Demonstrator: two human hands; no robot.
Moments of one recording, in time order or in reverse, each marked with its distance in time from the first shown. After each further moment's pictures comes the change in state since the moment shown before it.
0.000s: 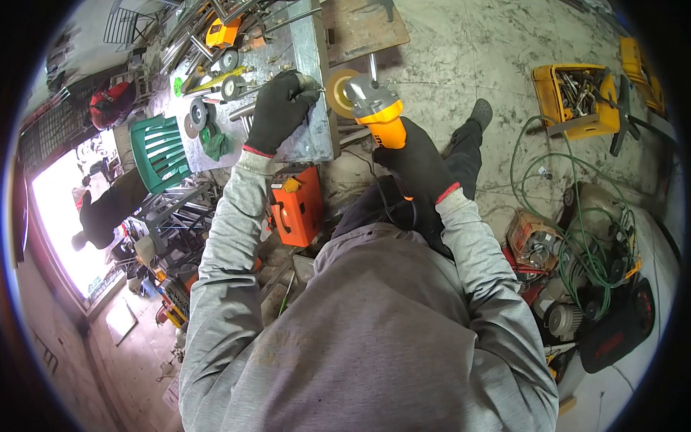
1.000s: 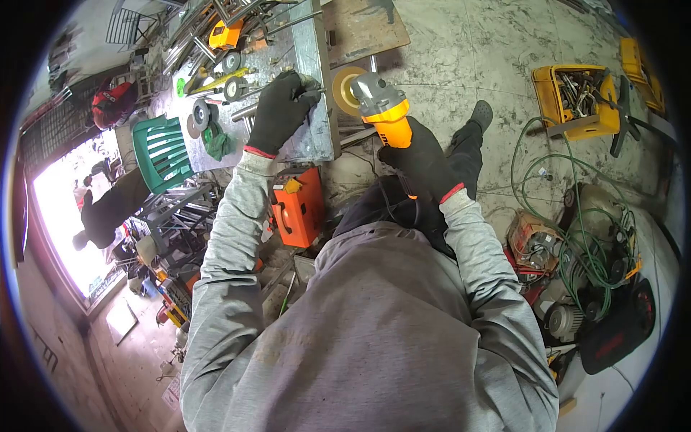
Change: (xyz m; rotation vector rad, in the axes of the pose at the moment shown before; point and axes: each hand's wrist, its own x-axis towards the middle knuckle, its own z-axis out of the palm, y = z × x) left_hand -0.007 0.010 -0.004 0.007 -0.015 -0.062; right_hand -0.008 -0.003 -0.008 -0.103 0.025 0.008
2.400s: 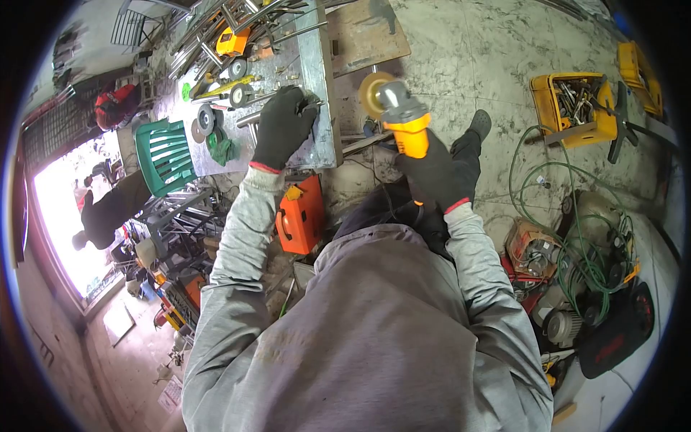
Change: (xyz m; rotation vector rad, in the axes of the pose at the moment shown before) left_hand -0.007 0.006 0.000 0.186 0.118 0.023; right_hand -0.010 -0.019 -0.012 -0.105 0.182 0.011
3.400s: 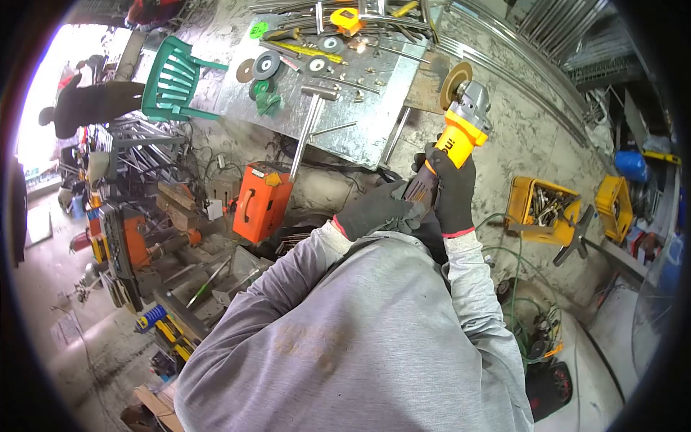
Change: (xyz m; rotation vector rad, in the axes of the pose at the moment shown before) left_hand -0.132 0.115 0.014 -1.706 -0.489 -0.513; right_hand -0.003 -0.112 0.033 0.537 -0.062 -0.048
